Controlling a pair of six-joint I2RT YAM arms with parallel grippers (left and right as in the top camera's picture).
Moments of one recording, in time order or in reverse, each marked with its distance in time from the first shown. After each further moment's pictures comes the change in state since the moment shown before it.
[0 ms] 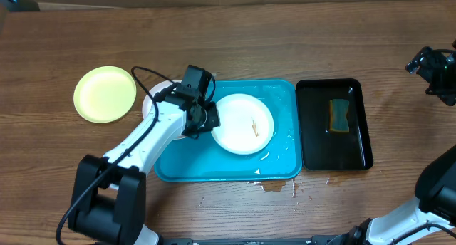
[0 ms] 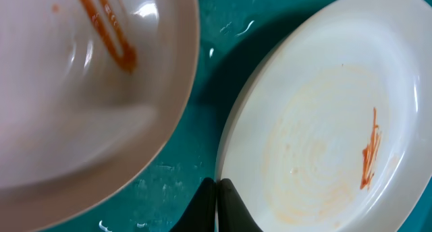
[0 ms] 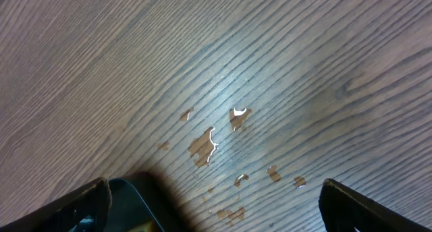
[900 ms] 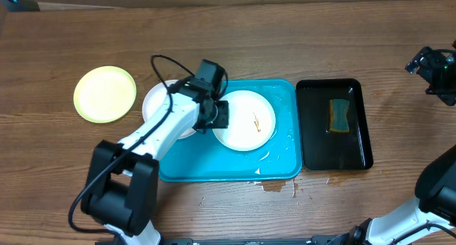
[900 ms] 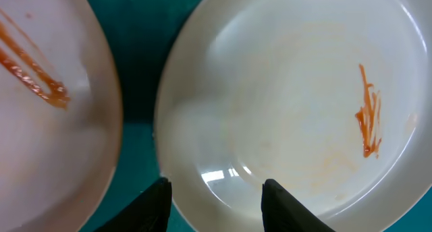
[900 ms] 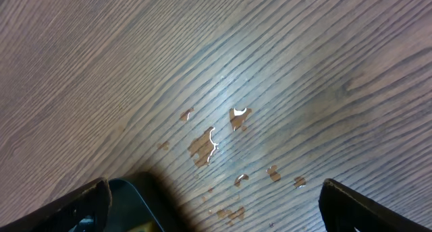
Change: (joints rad) left arm -0.063 0.096 0.098 -0.044 -0.011 0.163; right arm 0.000 0.000 0.000 0.000 0.000 0.000
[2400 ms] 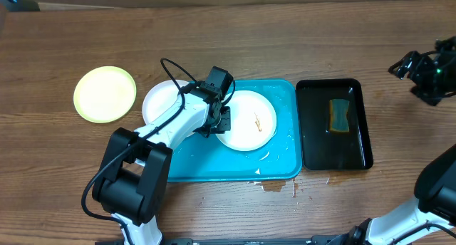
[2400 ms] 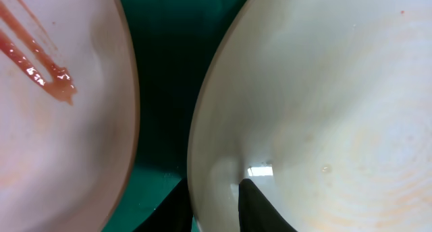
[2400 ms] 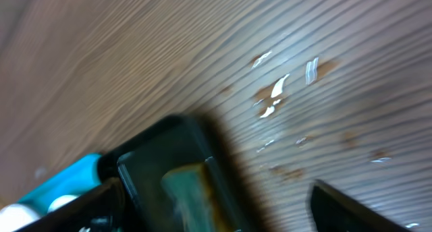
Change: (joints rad) left arm -0.028 0.081 -0.005 0.005 -0.106 -0.072; right arm 0.014 0.000 0.000 -0.129 -0.264 -0.123
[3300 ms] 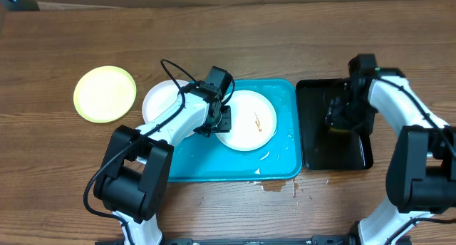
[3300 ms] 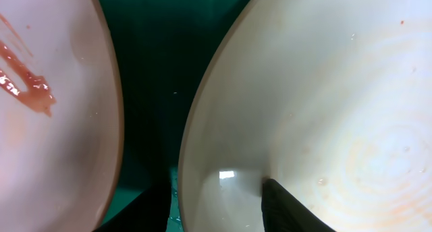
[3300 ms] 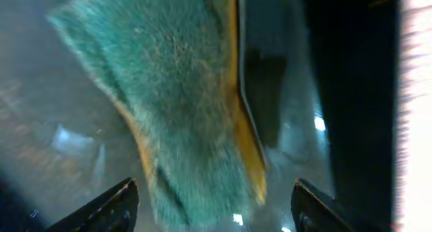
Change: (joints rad) left arm 0.006 0.017 -0.002 0.027 0.028 -0.011; right arm 0.460 0.000 -0.391 0.072 0.443 0.161
